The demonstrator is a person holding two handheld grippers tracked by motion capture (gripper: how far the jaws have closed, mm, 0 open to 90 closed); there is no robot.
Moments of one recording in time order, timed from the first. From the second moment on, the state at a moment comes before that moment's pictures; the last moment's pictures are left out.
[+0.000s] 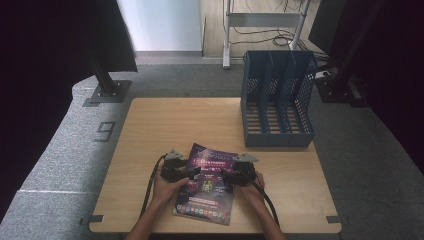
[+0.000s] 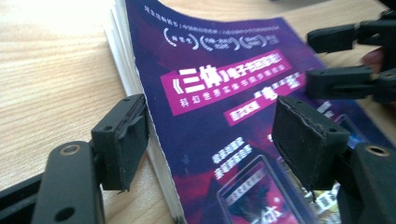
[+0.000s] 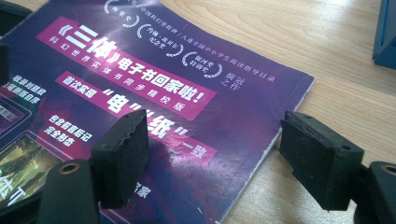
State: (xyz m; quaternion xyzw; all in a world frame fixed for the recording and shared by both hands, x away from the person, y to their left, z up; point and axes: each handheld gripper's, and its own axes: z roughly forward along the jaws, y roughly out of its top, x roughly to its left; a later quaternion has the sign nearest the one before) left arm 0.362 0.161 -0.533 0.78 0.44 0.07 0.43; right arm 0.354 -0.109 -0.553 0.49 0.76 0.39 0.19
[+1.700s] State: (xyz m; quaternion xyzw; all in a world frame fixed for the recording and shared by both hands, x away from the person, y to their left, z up) left arm 0.382 0.142 -0.537 0.82 0.41 0.06 0.41; right arm 0.354 -0.109 -0.553 0.49 0.76 0.39 0.18
